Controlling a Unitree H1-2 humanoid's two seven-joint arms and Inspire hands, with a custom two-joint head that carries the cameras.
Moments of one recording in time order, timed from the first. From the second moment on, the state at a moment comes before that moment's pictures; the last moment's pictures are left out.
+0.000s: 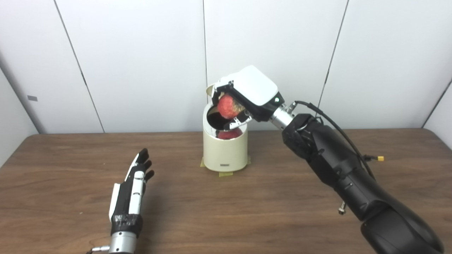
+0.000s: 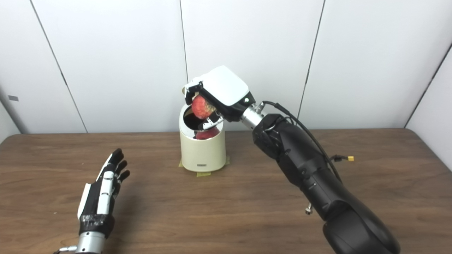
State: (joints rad) left arm -0.06 0.03 0.07 -0.08 -0.03 -0.04 0.04; right arm -0.94 -0.26 0.42 0.61 -0.99 -0.44 -0.36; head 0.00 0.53
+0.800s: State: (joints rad) left arm -0.06 0.02 0.07 -0.08 -0.03 -0.04 0.04; right arm -0.93 -0.25 0.45 0.70 -0.97 -0.44 -0.48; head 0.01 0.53
